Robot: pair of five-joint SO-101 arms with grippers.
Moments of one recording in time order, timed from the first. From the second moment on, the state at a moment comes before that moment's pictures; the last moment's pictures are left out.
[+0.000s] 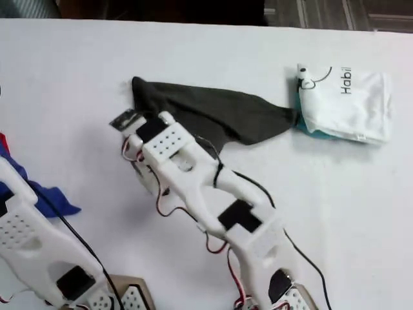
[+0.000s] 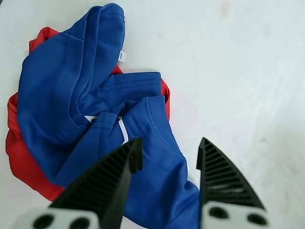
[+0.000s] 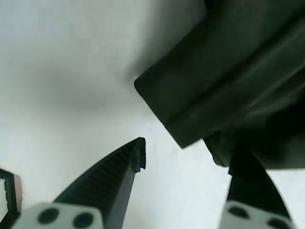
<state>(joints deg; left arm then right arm) -49.1 30.8 -63.7 101.4 -15.1 -47.0 29.8 -17.2 91.1 4.1</state>
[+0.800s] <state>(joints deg) -50.5 30.8 -63.7 101.4 -15.1 -35.7 33.8 -33.8 97.4 8.0</state>
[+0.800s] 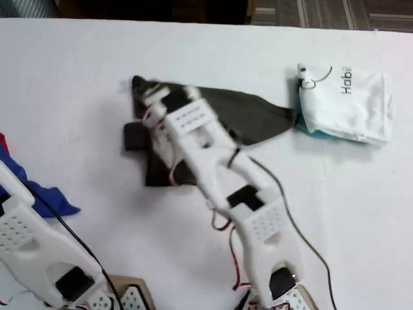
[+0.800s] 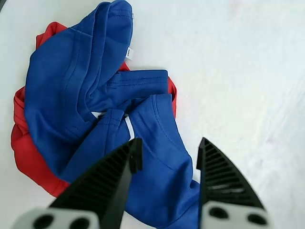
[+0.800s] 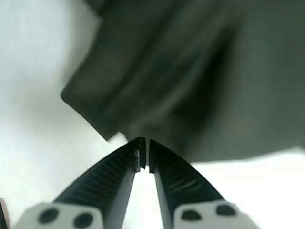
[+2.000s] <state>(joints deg) -49.9 30.8 -63.7 101.4 -15.1 -44.6 36.4 -31.0 91.2 -11.0</state>
